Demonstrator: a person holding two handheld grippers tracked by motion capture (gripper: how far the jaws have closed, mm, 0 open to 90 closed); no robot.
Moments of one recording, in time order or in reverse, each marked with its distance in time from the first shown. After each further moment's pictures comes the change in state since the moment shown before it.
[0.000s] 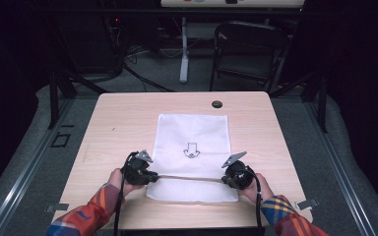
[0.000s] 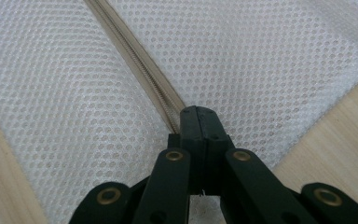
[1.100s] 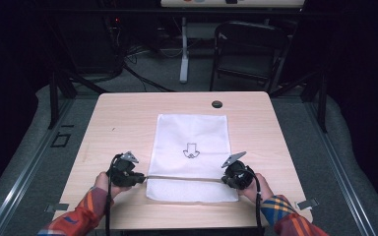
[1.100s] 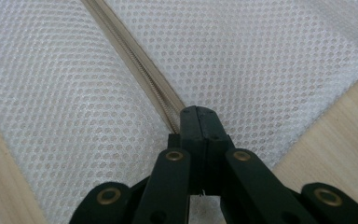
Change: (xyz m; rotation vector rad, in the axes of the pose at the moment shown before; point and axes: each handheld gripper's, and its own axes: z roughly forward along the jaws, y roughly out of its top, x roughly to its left) left arm 0.016 -0.027 -0.018 0.017 0.064 -0.078; right arm 0.001 0.000 0.000 -0.002 -0.002 0.003
